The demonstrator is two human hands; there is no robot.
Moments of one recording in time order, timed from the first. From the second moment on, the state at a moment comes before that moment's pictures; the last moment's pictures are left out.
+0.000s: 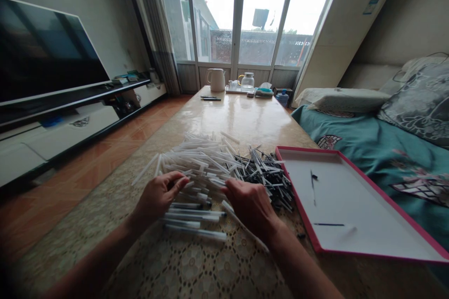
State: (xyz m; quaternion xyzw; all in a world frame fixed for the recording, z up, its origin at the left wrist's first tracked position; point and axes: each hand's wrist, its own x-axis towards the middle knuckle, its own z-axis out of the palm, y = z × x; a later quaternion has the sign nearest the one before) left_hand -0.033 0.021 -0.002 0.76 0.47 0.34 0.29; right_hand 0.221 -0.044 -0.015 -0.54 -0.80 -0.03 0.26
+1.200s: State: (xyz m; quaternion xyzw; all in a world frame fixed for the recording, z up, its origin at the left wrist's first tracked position) left_hand -0.019 0.010 -0.013 0.50 0.39 0.37 0.68; right_hand 0.216 -0.047 -0.024 -0.49 -0.74 0.31 0.34
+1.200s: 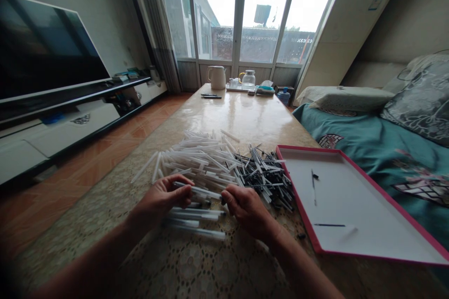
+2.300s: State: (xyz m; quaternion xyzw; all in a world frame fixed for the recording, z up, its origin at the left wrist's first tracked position) left_hand -0.018 0.008 -0.008 0.45 0.42 0.39 0.68; right_hand 0.210 -0.047 -0.024 -0.51 -0.73 0.25 0.37
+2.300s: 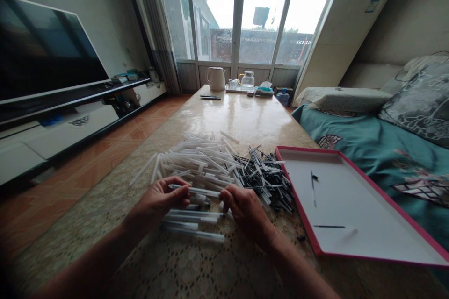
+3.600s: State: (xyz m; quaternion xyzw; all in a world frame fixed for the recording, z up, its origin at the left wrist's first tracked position) left_hand -0.019 0.011 -0.010 0.45 0.42 0.40 0.68; right_hand 0.207 -0.047 -0.031 -0.50 -0.61 0.42 0.45
